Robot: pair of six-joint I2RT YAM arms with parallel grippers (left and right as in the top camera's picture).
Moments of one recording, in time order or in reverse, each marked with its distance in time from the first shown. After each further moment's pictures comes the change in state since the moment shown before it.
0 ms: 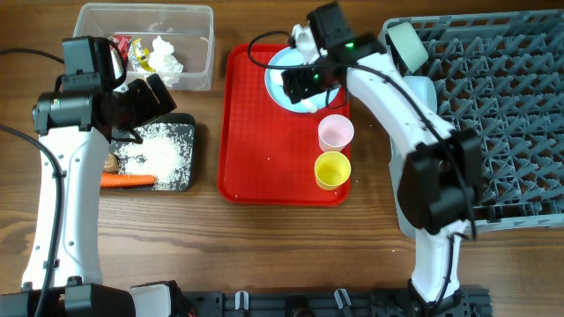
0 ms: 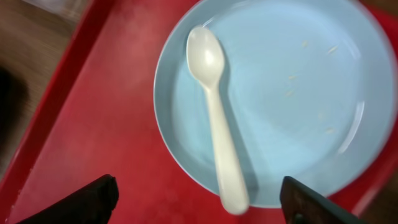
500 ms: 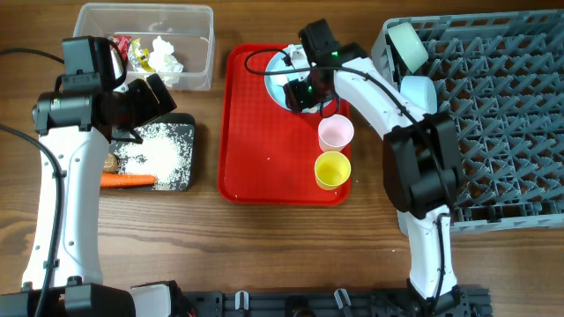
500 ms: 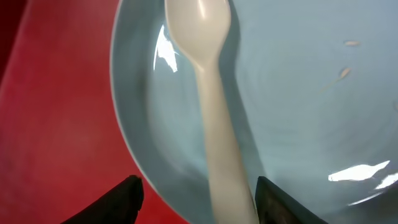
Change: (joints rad) left arm 0.000 0.000 0.000 0.000 0.000 0.000; right arm 0.001 0.126 -0.011 0.032 -0.020 -0.001
